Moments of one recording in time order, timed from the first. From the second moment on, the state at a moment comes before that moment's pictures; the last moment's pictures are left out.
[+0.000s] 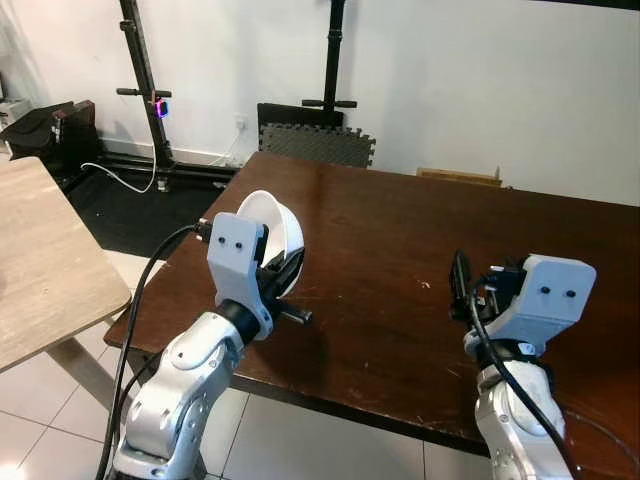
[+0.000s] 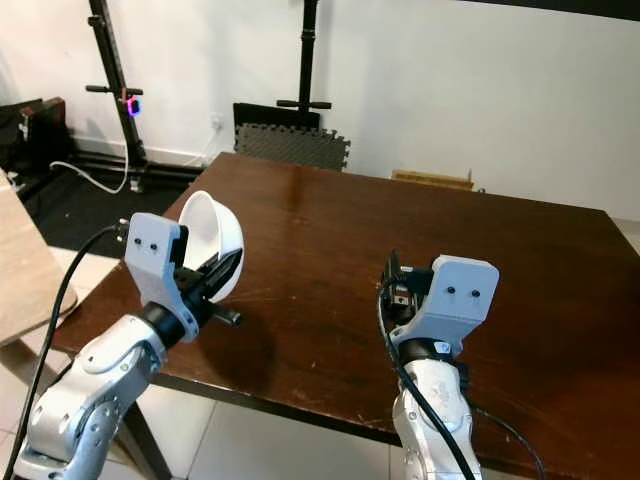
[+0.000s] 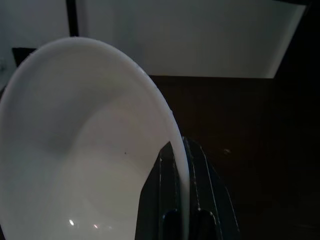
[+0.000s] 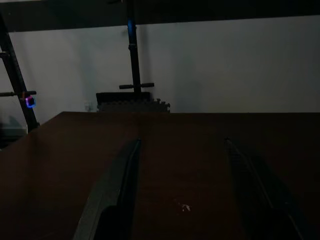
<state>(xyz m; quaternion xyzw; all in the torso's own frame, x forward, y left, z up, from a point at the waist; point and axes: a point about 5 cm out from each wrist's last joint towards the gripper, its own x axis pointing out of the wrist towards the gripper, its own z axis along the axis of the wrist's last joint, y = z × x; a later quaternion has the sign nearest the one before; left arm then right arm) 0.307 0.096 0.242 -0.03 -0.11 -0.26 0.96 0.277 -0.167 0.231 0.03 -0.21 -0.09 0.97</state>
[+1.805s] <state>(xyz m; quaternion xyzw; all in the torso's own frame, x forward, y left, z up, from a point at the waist) 0.401 0.087 0.253 0.44 -0.07 -0.36 0.82 0.332 -0.186 0.297 -0.06 -0.28 -0.12 0.95</state>
